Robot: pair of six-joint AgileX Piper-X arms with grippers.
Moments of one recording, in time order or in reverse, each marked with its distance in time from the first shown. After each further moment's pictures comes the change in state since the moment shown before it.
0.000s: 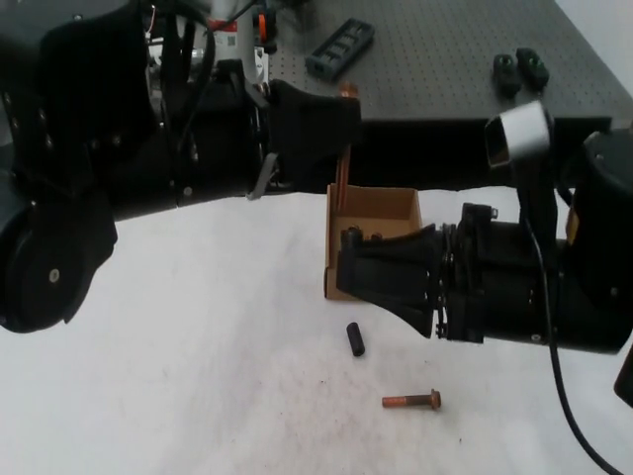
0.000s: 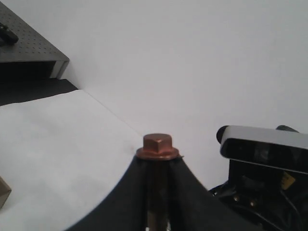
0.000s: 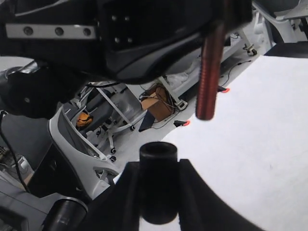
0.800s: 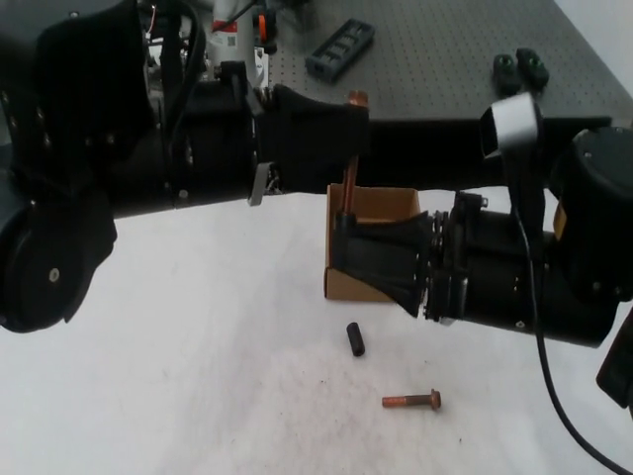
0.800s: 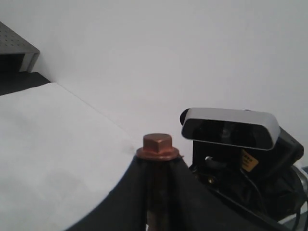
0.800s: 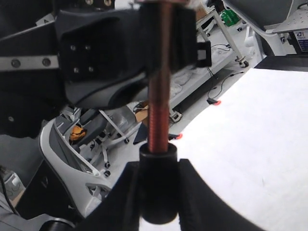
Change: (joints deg) left arm -0.1 0.0 0.0 -0.7 6.1 0.0; right arm 0.0 2.9 -0.4 -4.2 2.9 1.5
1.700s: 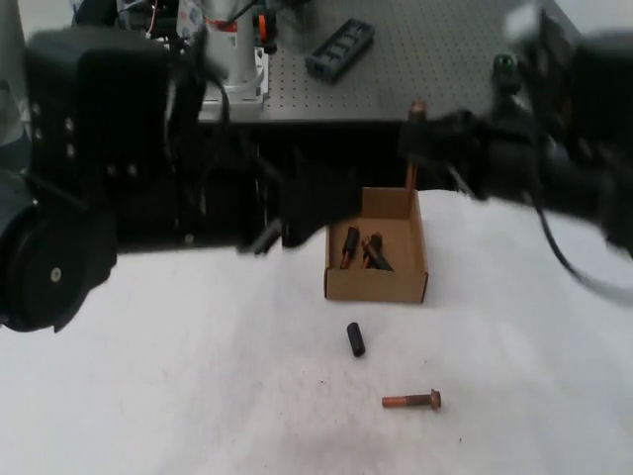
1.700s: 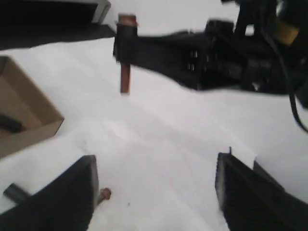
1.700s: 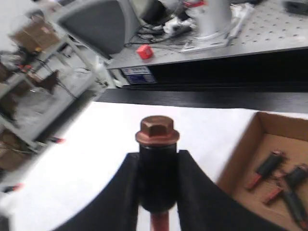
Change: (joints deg) left arm -0.1 1.3 0.0 21.3 -11.1 10.0; right arm -13.6 20.1 -27.2 31.3 21.6 -17.8
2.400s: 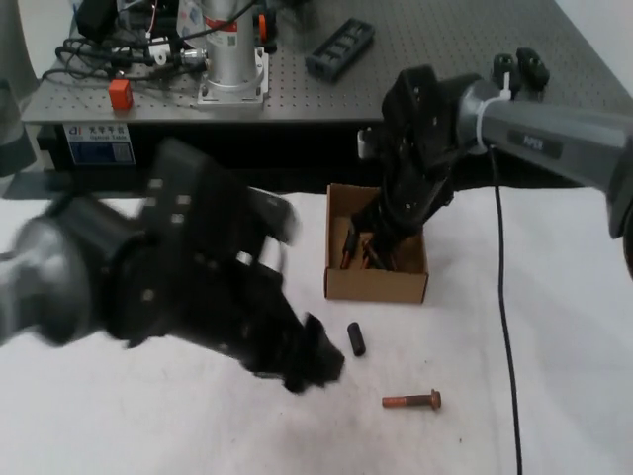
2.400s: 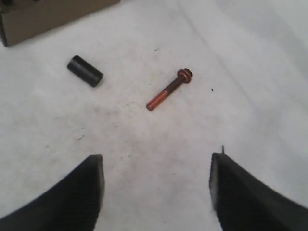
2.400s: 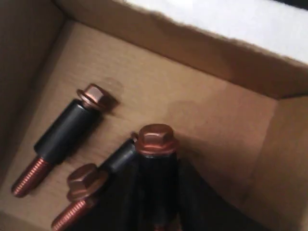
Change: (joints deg) left arm -7.1 13.1 -4.4 19.3 -13.7 25.1; right arm 0.5 42.2 -43.6 40.1 18.4 -13.9
